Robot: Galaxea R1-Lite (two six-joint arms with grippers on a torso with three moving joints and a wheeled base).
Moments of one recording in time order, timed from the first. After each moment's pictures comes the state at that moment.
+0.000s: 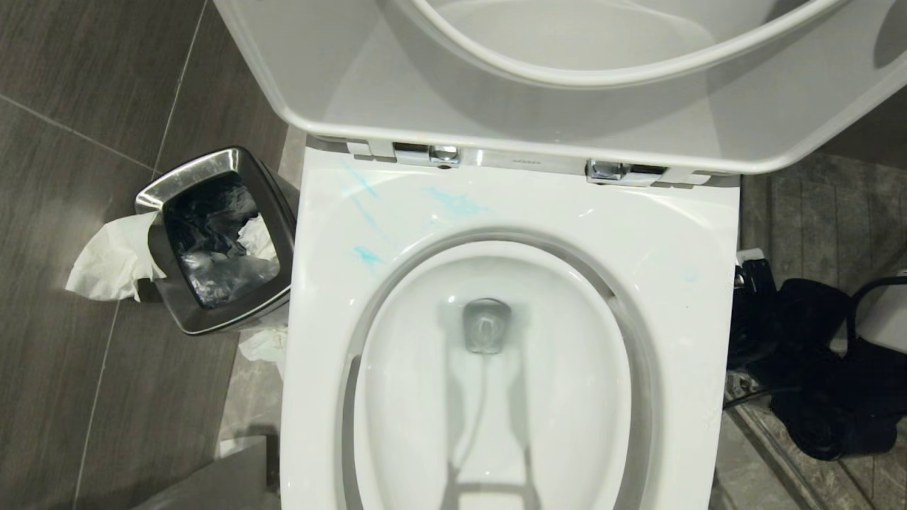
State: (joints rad) left arm 0.00 0.00 -0.02 0.06 -0.01 0.01; right arm 0.03 2.13 -0.62 -1.52 0.16 -0.03
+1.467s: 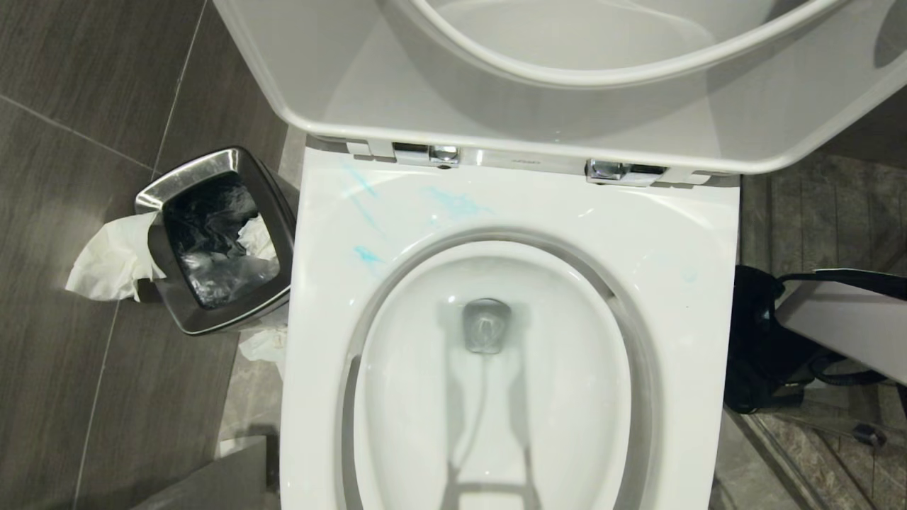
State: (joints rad) left arm 0.00 0.00 -0.02 0.06 -0.01 0.01; right arm 0.05 2.37 -1.00 -1.52 0.24 -0.02
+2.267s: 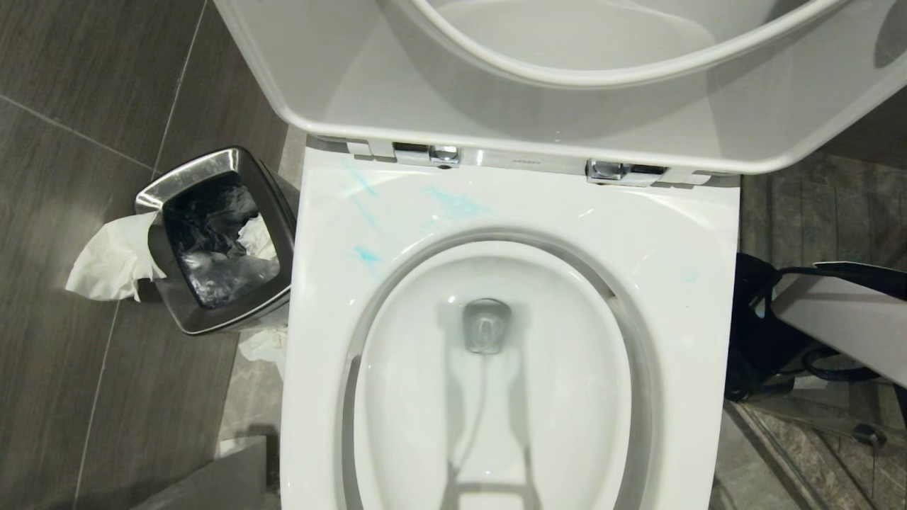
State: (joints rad) left arm 0.00 0.00 -0.02 0.06 -0.01 0.01; right arm 0.06 2.37 -1.06 -1.52 0.25 -0.08
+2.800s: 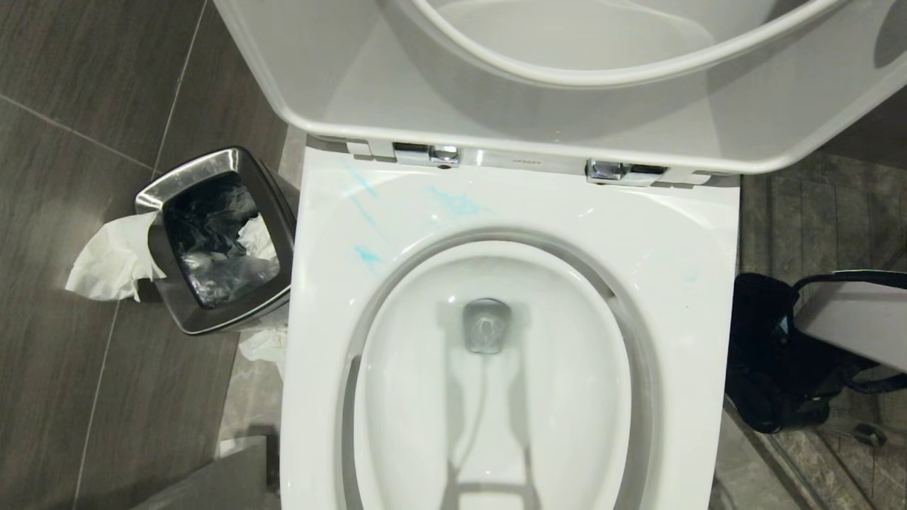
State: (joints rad) left arm 0.00 0.00 -0.02 0.06 -0.01 0.01; right arm 0.06 2.28 -0.82 -1.52 0.25 -0.07
